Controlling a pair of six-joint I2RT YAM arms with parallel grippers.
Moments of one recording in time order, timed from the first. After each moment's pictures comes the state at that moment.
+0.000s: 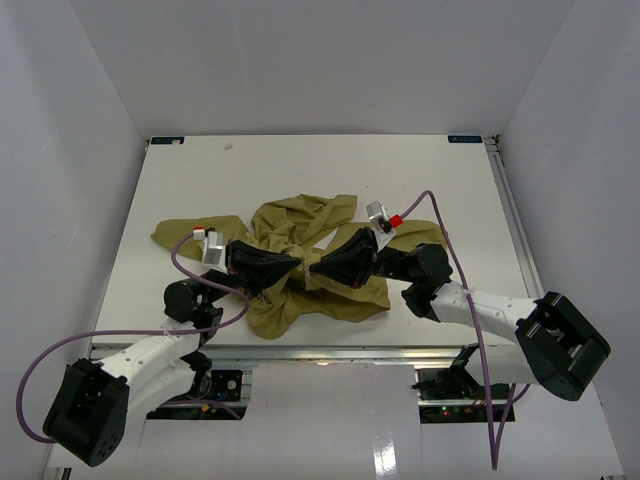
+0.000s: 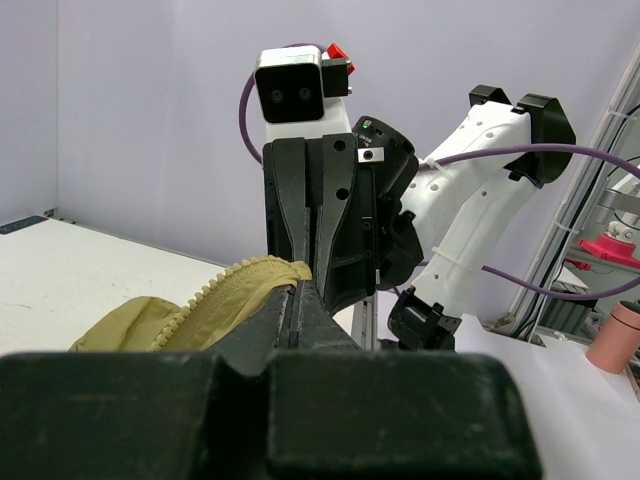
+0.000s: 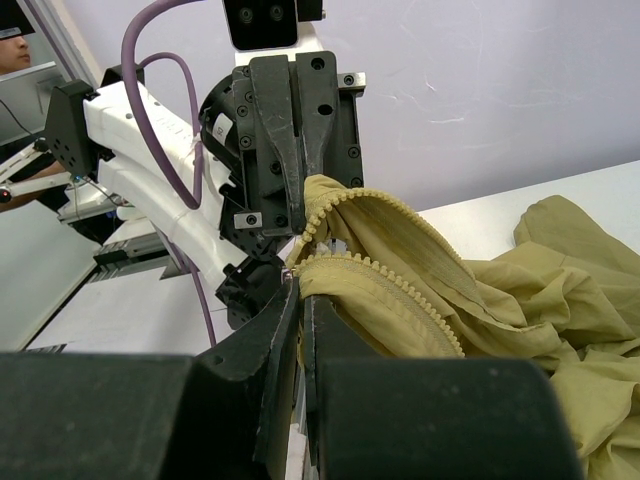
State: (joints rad) left arm -0.50 0.92 0.25 1.37 0.69 -0.72; right arm 0.81 1.27 0.52 1.23 -0.71 0.62
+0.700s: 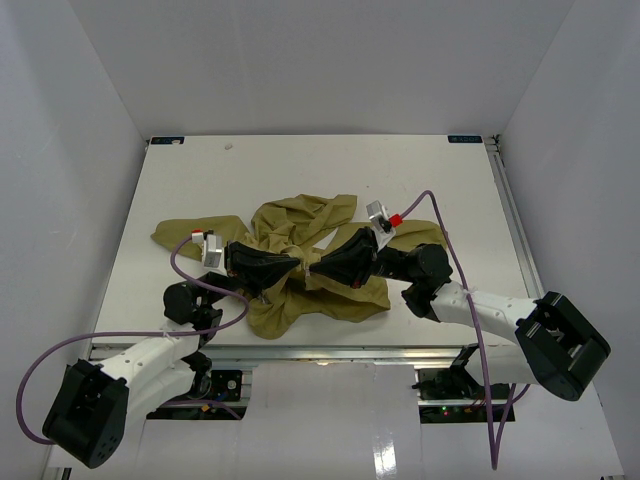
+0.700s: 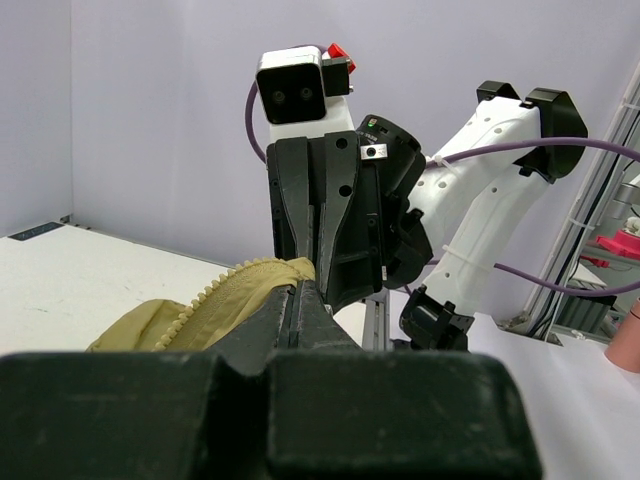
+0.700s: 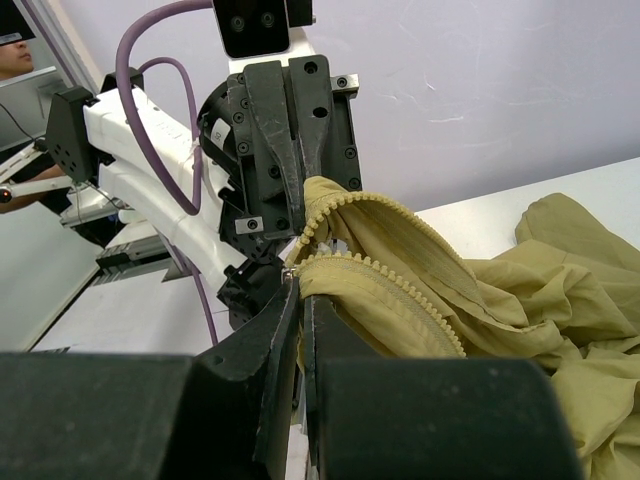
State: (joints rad) left arm -0.50 0.91 0.24 1.38 0.68 -0.68; right arm 0.81 1.27 0.52 1.23 -0.71 0.63
